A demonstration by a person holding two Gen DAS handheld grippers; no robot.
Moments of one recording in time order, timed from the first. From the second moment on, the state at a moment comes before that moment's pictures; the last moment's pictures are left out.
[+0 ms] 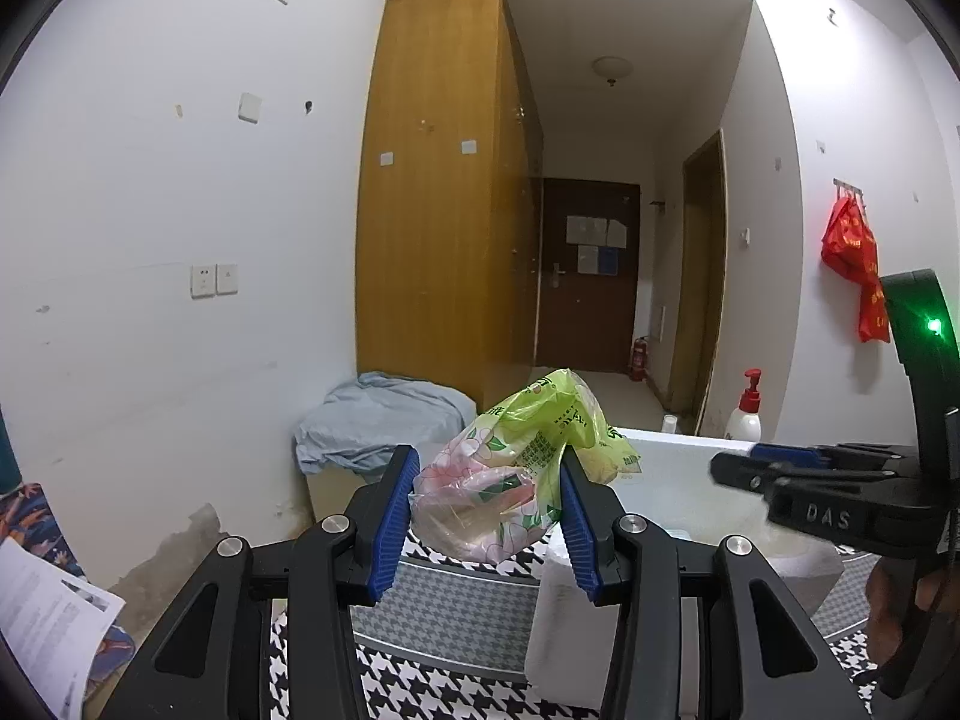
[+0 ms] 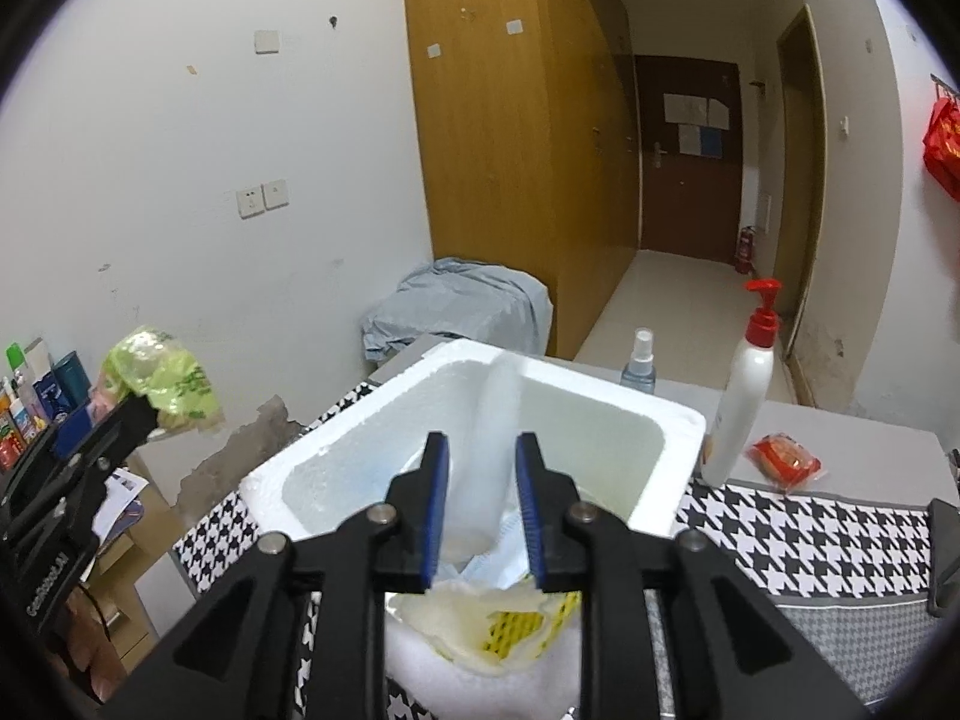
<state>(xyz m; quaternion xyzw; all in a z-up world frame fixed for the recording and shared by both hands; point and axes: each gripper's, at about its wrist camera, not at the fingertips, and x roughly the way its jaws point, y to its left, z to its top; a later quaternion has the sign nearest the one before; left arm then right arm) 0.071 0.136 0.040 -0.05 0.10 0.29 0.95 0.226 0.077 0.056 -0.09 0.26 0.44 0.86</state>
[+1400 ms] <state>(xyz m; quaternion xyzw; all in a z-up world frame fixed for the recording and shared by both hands) 0.127 0.113 0.047 -0.04 0.13 0.20 0.97 0.229 -0.022 0.064 -0.03 0.23 0.36 0.90</state>
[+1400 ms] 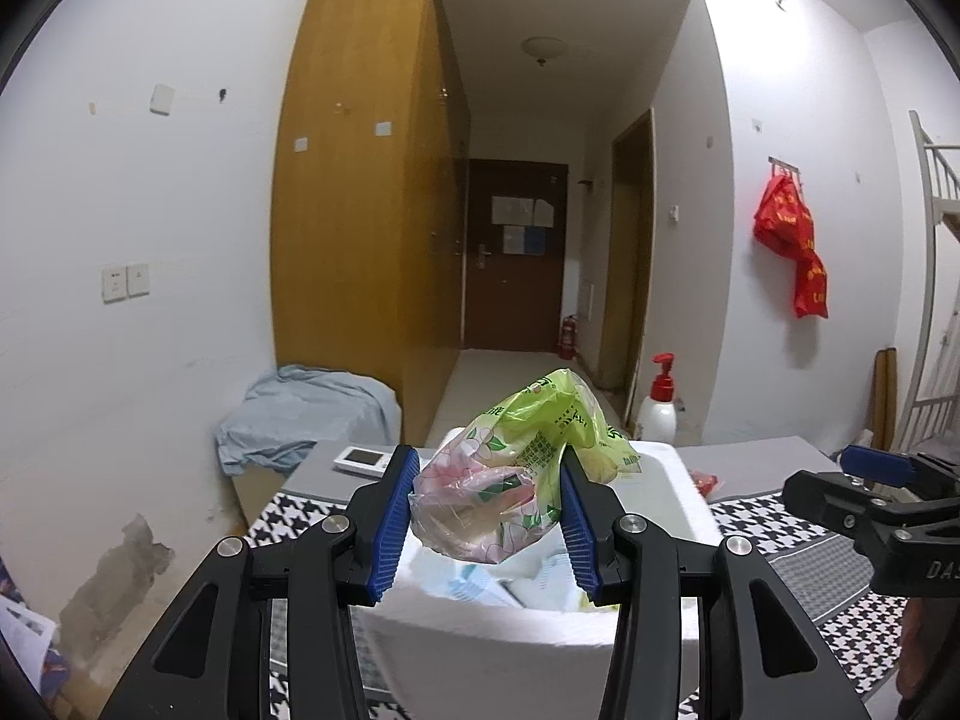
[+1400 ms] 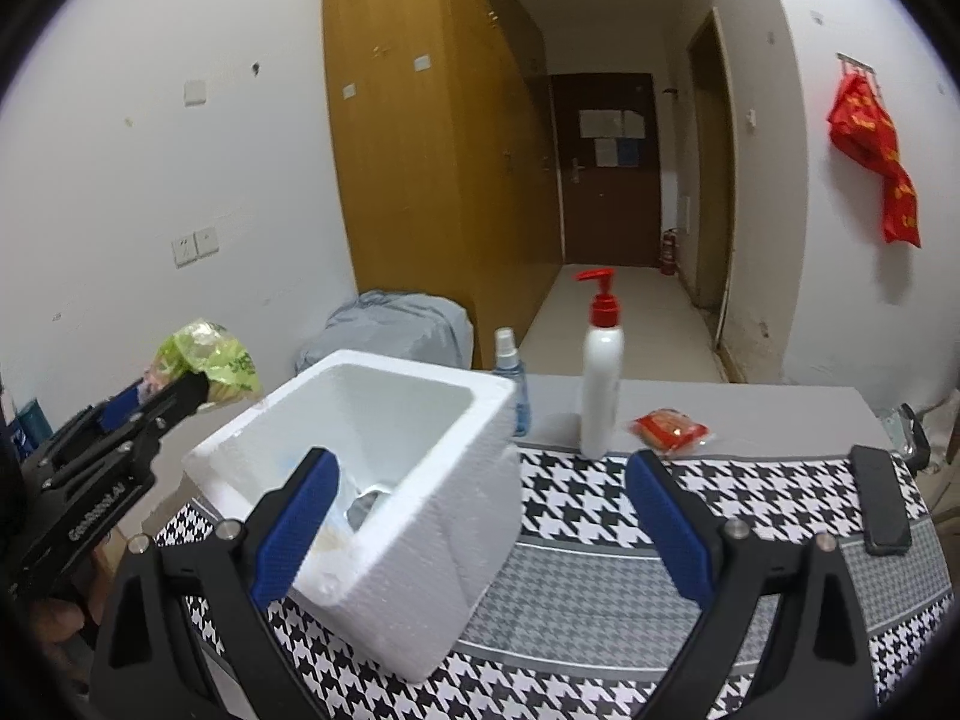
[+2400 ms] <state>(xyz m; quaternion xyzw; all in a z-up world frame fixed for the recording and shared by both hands) 0.174 0.103 0.042 -0.04 0.17 0.17 0.97 0.216 -0.064 0.047 -0.04 0.25 0.30 0.92</state>
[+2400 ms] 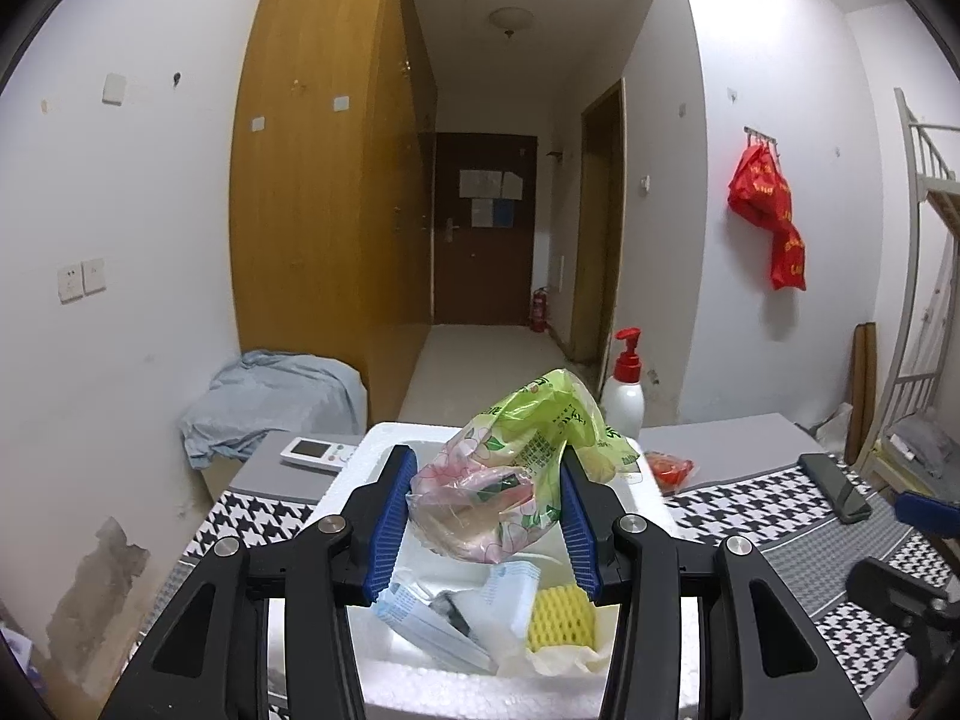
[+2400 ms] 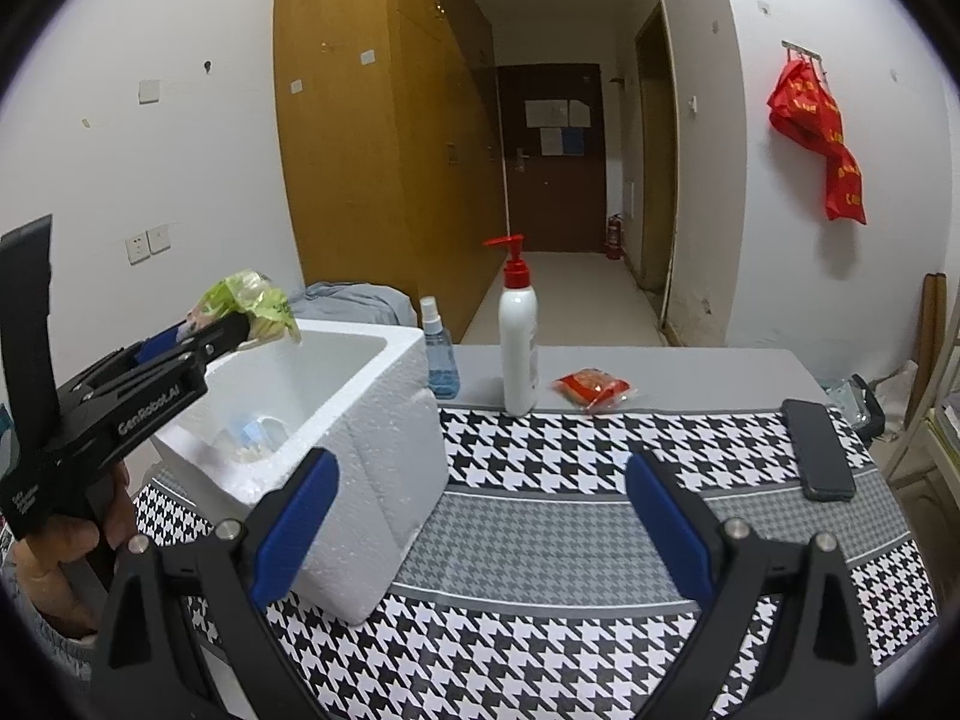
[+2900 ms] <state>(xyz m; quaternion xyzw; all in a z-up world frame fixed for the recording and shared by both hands) 0.160 0.095 0.042 -0.03 0.14 0.19 0.97 0.214 -0.073 0.048 -0.04 0.25 0.29 0.92</state>
